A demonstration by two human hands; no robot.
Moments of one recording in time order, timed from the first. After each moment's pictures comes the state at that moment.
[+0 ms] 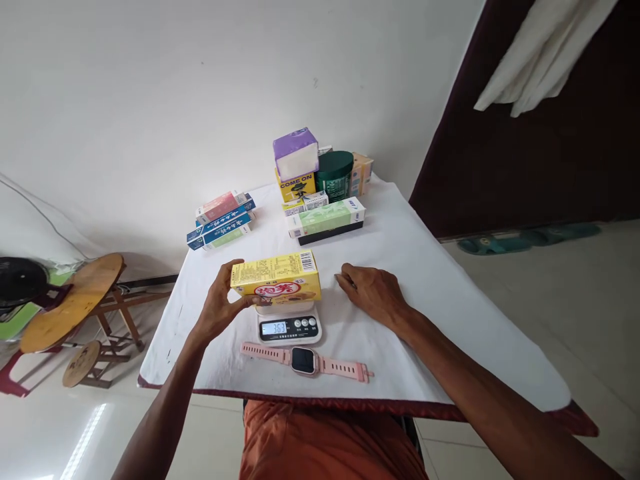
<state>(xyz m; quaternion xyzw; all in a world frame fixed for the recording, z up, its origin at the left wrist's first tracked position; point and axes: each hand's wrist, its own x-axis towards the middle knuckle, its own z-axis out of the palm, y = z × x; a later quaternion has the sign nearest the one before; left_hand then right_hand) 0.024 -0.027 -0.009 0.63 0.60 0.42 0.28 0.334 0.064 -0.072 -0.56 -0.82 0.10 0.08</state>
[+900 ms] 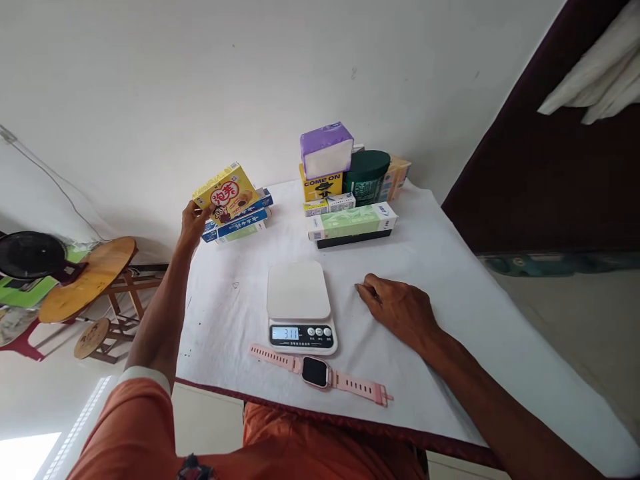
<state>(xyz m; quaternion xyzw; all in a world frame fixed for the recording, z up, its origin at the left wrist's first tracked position) -0.125 0.134 0.034 0.53 0.64 0.55 0.12 0.339 0.068 -0.095 -0.53 -0.82 0.07 0.19</state>
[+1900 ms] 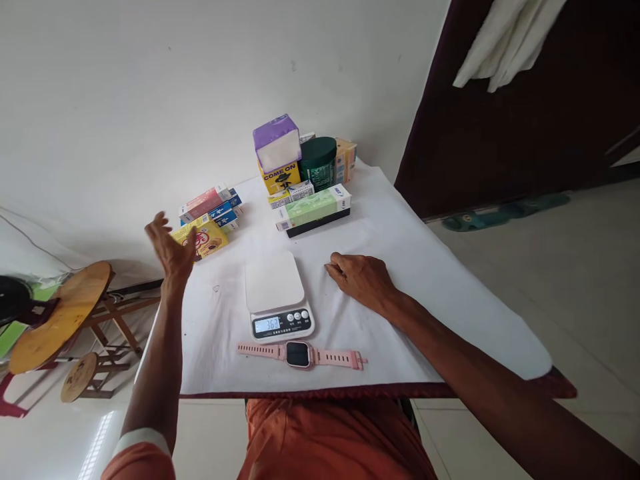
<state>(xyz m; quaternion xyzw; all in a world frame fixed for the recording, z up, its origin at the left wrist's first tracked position) -0.059 0.079 0.023 0.59 0.65 0.44 -0.19 0.333 0.066 -0.078 -0.57 -0.81 0.10 0.10</state>
